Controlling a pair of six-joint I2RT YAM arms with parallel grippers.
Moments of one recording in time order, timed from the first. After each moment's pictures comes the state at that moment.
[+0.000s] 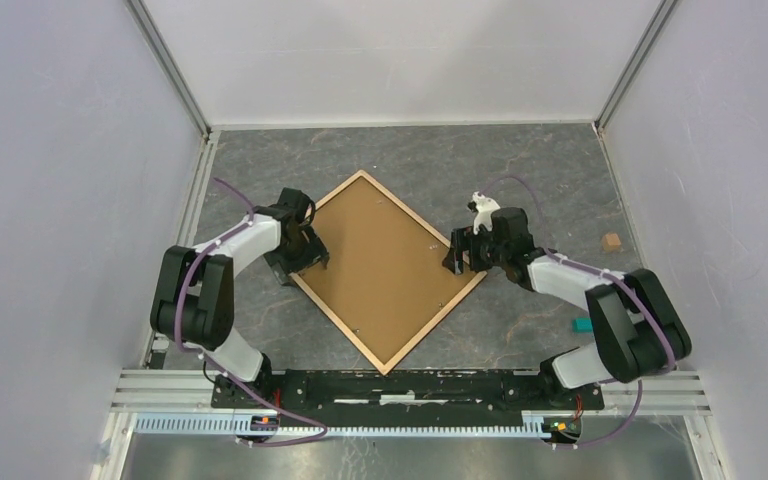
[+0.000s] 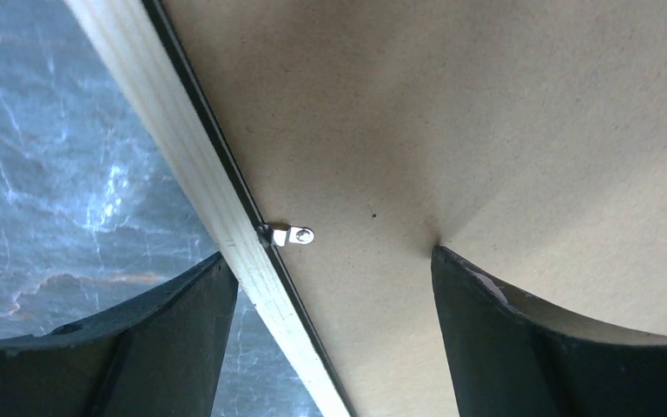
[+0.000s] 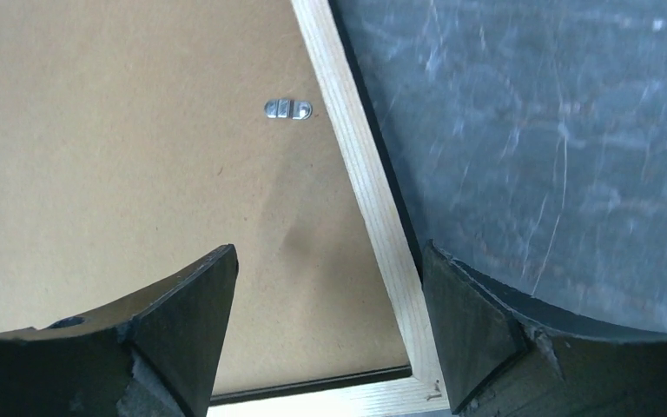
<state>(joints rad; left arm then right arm) -0.24 1.59 0.93 -0.71 -0.05 -0.82 0.36 1.49 0.63 0.14 -0.31 0.19</state>
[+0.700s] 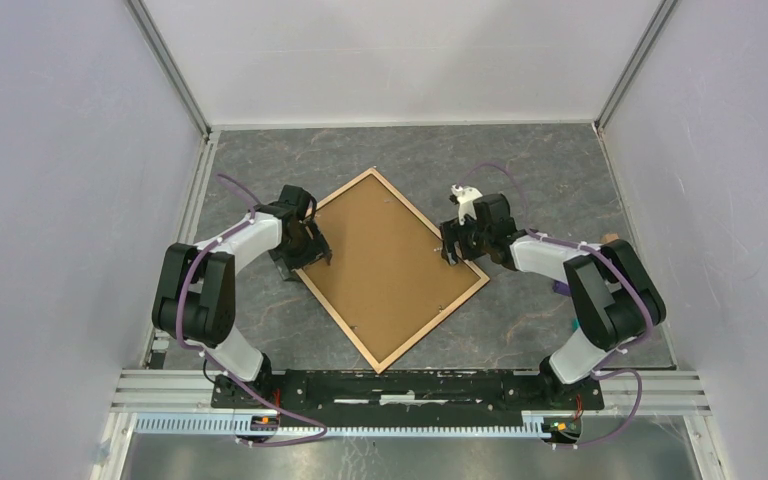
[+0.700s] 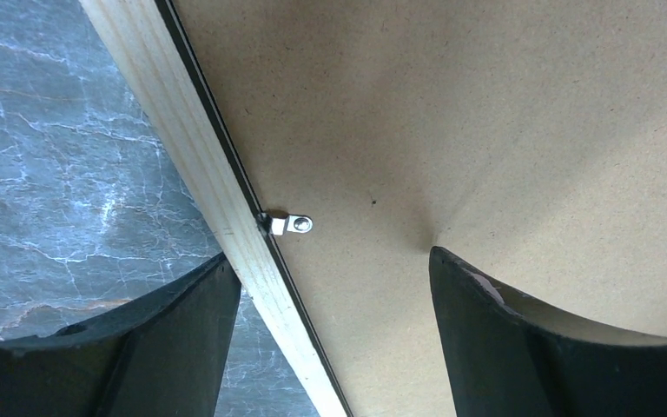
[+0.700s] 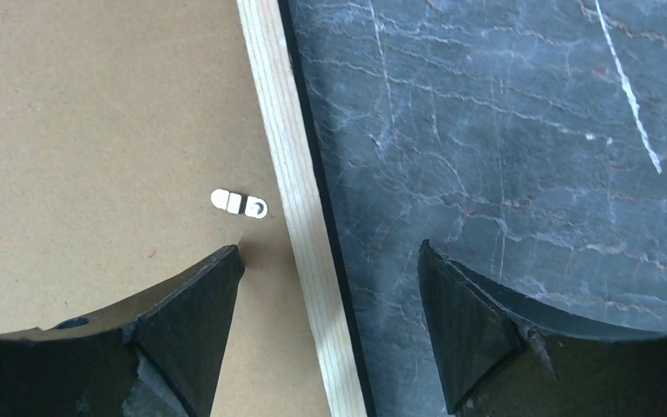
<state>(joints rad) -0.24 1.62 0.96 -0.66 -0.04 -0.75 0.41 1.63 0.77 0.04 -0.14 0.02</state>
